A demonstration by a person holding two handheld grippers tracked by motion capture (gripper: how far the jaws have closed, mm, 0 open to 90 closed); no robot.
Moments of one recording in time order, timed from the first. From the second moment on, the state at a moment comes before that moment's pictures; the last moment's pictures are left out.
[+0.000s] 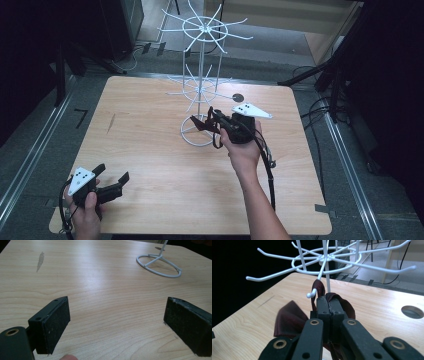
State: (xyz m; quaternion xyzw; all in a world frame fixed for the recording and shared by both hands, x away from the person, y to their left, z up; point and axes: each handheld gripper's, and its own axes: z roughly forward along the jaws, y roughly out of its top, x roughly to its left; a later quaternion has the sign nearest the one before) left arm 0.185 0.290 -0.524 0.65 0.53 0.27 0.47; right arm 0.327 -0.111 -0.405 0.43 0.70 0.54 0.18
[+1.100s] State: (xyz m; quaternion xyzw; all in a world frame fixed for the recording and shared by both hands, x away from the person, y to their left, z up) left arm 0.185 0.290 -0.524 0.65 0.54 0.26 0.47; right arm 0.325 -0.101 -0.431 0.43 0.72 0.53 0.17
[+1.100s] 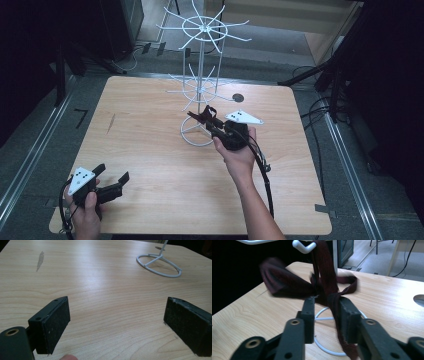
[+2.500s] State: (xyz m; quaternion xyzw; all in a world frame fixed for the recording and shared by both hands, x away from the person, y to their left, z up) left arm 0.185 0.290 -0.524 0.65 0.53 0.27 0.47; right arm 0.290 -0.145 -0.423 0.43 0.70 0.53 0.22
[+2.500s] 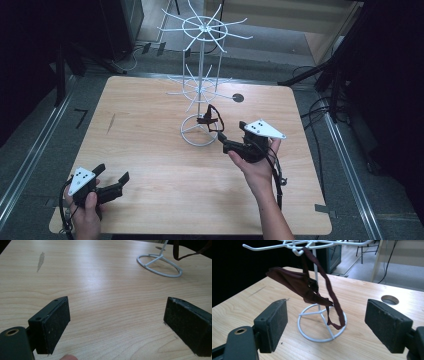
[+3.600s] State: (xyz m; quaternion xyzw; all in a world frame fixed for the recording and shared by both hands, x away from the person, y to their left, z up) left arm 0.184 0.289 -0.524 0.65 0.53 0.27 0.47; right arm 0.259 -0.214 -0.451 0.48 0.67 0.52 0.23
